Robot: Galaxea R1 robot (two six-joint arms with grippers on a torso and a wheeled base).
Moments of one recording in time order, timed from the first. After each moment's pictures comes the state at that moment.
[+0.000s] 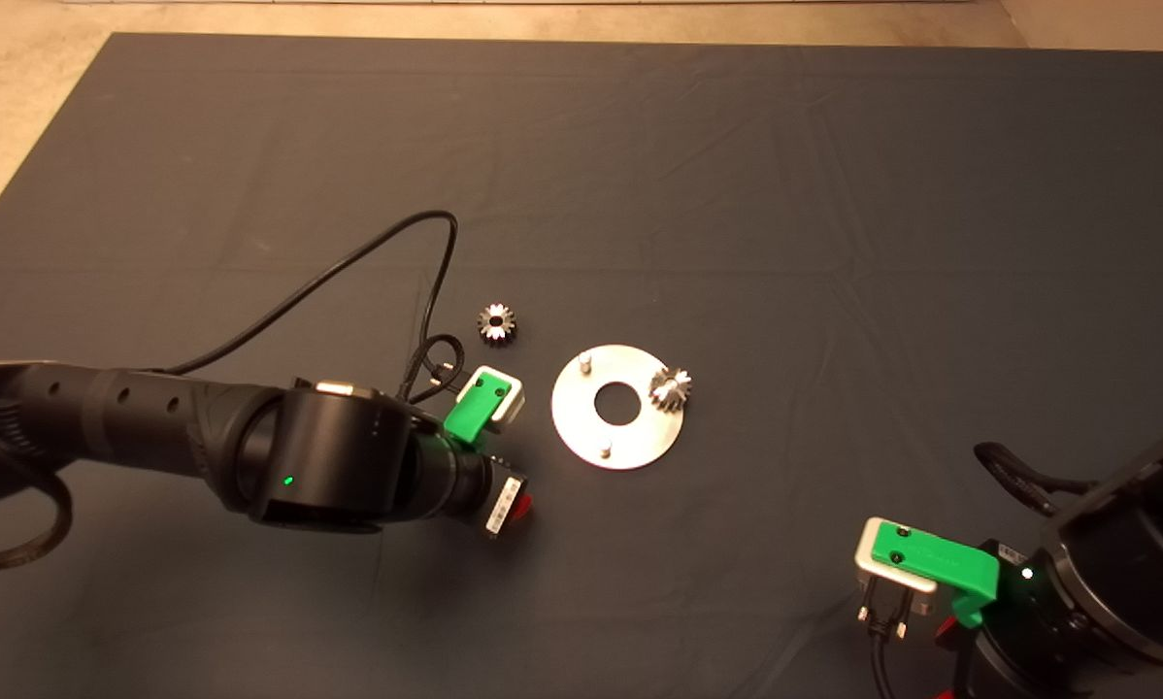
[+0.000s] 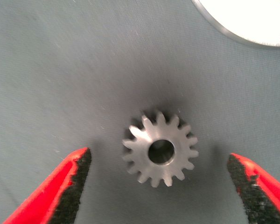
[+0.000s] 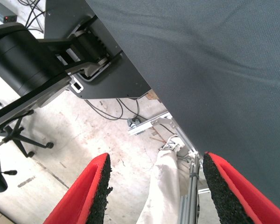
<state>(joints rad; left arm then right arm) -0.11 2.47 -0.66 0.84 1.53 -1.31 0.27 2.29 -0.35 -0.08 -1.53 1.08</state>
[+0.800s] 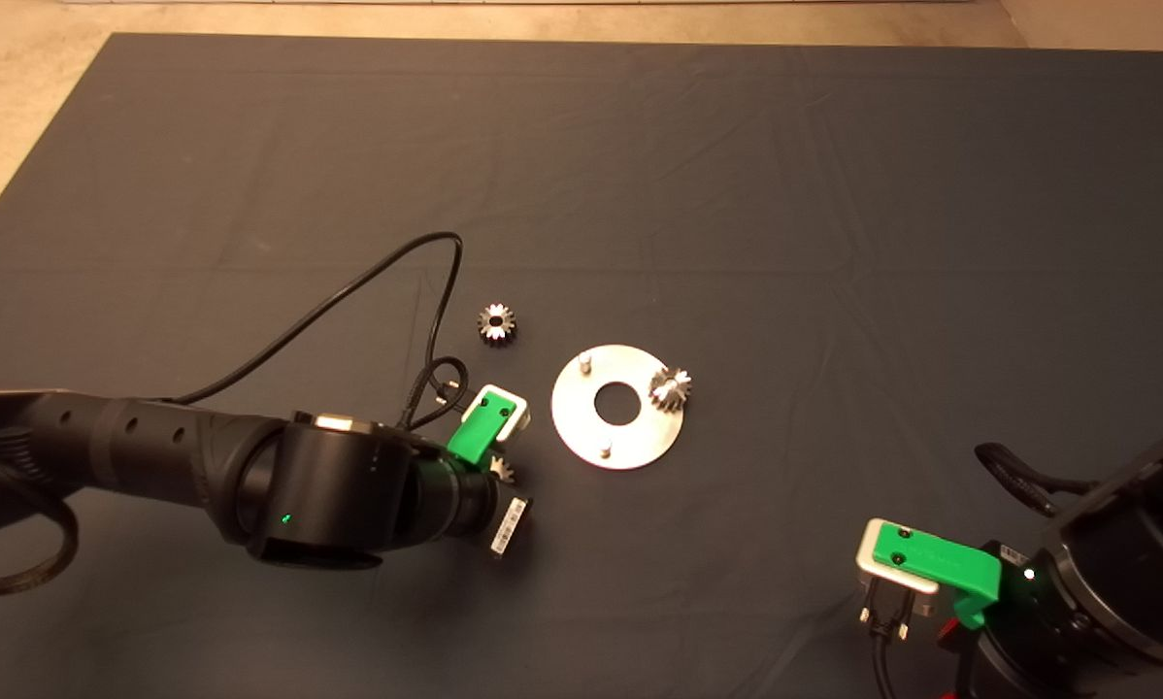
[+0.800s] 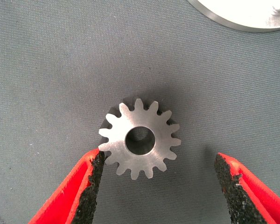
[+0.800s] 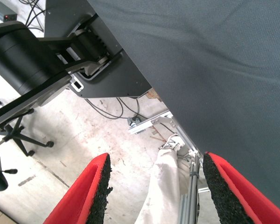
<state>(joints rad) -0.07 2.46 -0.63 0.91 1.53 -1.31 0.27 2.29 -0.35 -0.07 -1.53 1.08</state>
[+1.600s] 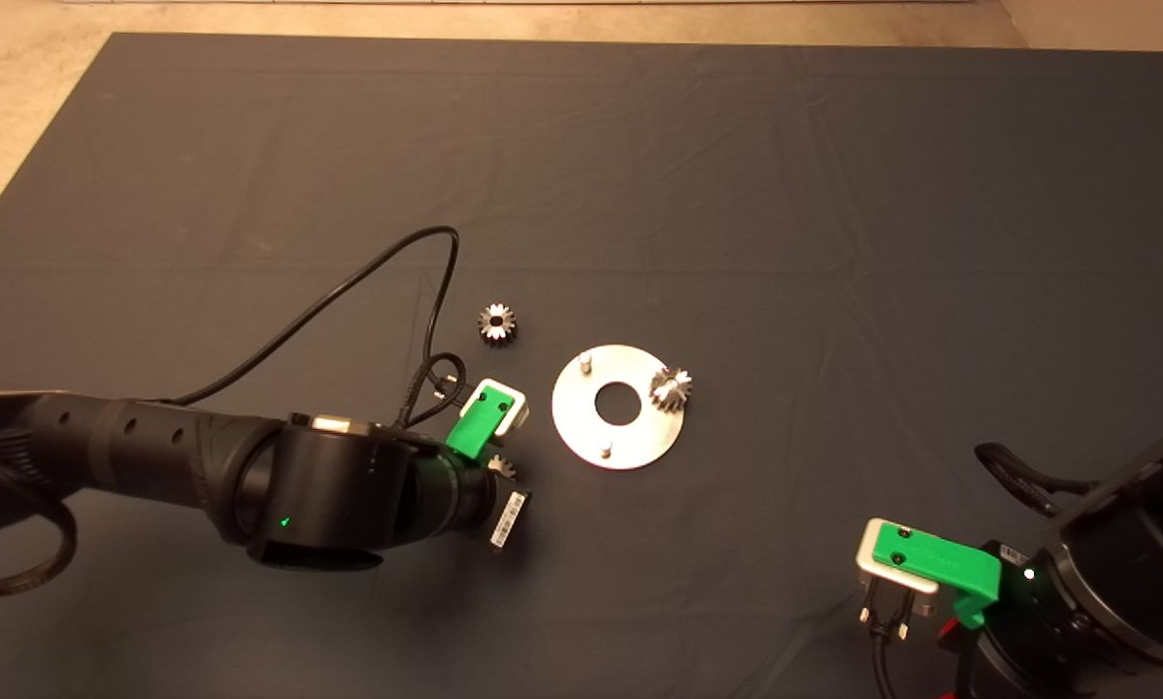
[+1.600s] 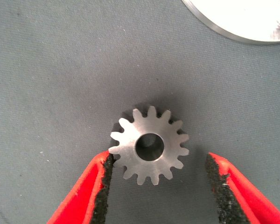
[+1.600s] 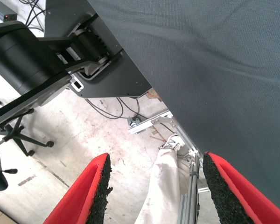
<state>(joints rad) -0.07 2.46 -0.63 0.94 1.53 -1.31 0.27 2.29 -0.35 -0.07 -1.53 1.08</state>
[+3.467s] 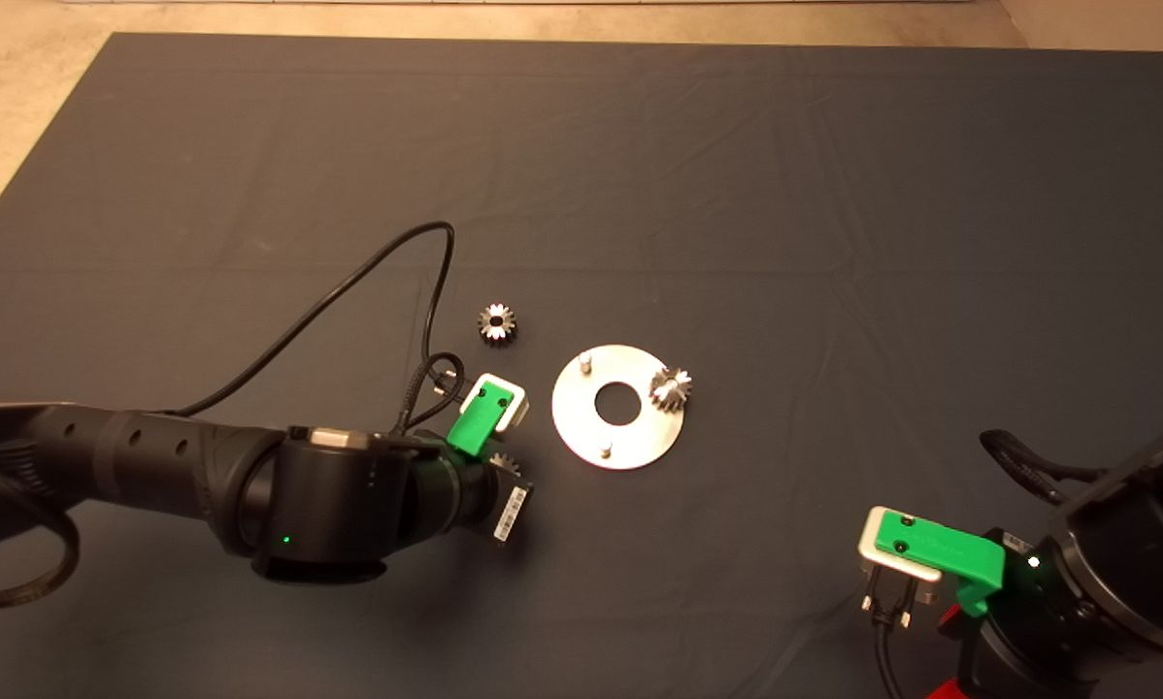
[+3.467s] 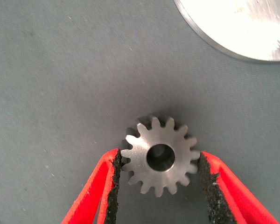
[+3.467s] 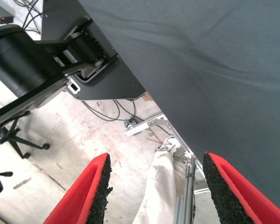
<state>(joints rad) -0.04 2.46 -0.62 1.02 1.54 -1.31 0.31 2.29 -0.35 -0.07 -1.53 1.07</state>
